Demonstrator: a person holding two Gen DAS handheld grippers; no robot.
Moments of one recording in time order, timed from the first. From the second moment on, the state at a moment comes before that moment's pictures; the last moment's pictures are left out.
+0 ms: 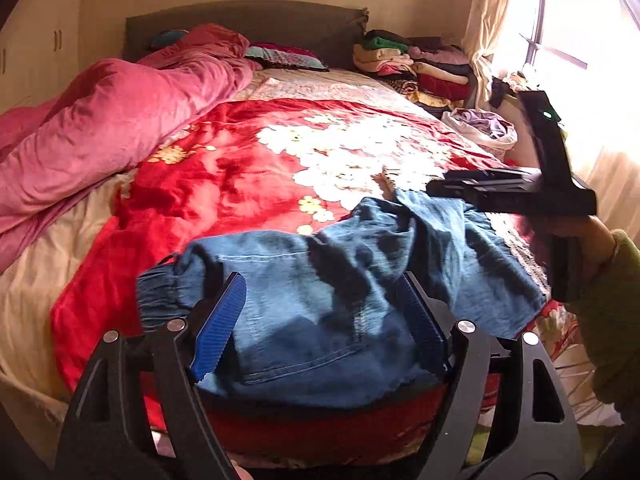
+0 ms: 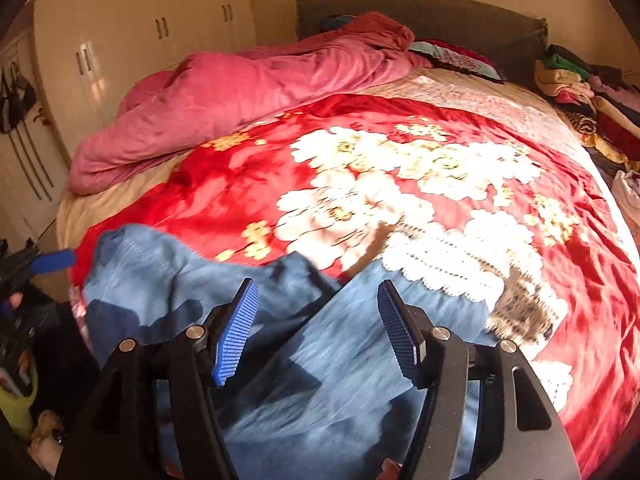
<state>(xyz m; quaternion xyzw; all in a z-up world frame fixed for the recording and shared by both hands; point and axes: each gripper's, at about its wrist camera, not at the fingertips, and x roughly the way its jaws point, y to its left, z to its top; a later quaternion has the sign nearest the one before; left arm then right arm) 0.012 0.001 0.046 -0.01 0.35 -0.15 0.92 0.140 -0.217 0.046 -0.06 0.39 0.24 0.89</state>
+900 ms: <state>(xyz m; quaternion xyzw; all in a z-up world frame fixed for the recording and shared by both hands) 0.081 -0.105 -0.033 -0.04 0.46 -0.26 0.85 0.252 -0.249 0.013 -0.01 0.43 0.21 0.87</state>
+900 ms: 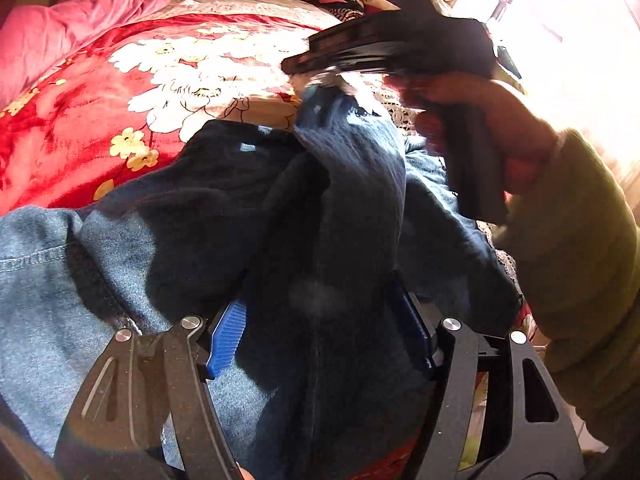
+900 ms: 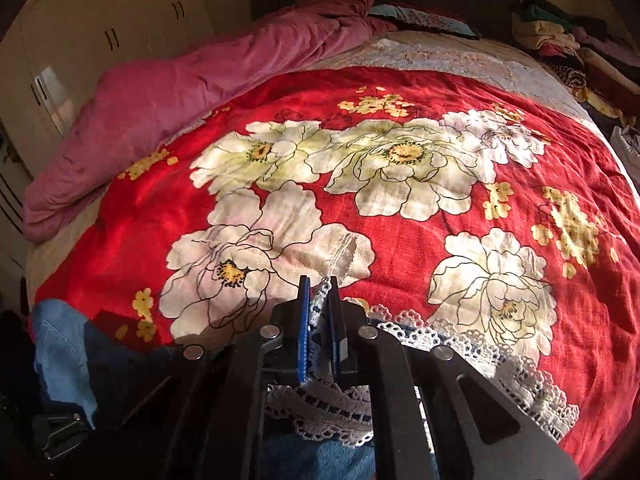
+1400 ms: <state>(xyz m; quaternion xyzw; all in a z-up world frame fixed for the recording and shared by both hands) 0.048 -0.113 -0.010 0.02 0.41 -0.29 0.86 0.090 -0.384 0.089 0.10 0.37 0.15 0.91</state>
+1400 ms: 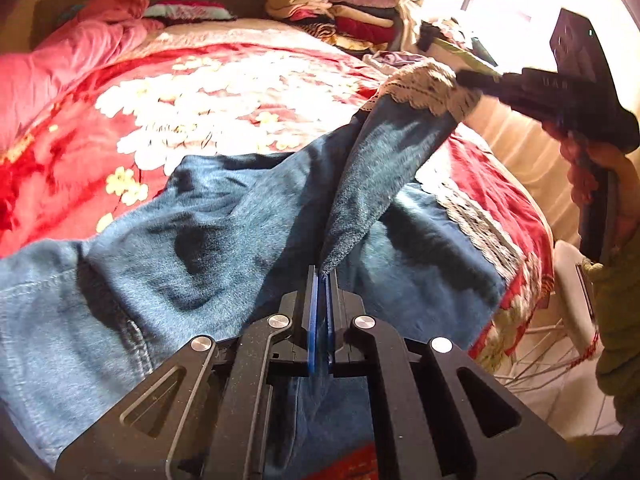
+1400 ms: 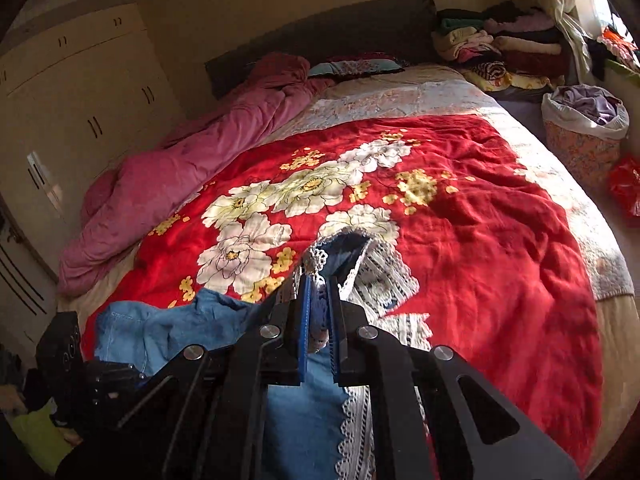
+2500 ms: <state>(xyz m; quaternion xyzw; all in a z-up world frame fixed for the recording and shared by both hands) -0.011 -0.146 -0.039 0.13 0.45 -0.32 0.82 -0.019 -0.409 0.004 0.06 0.47 0.15 0.87</state>
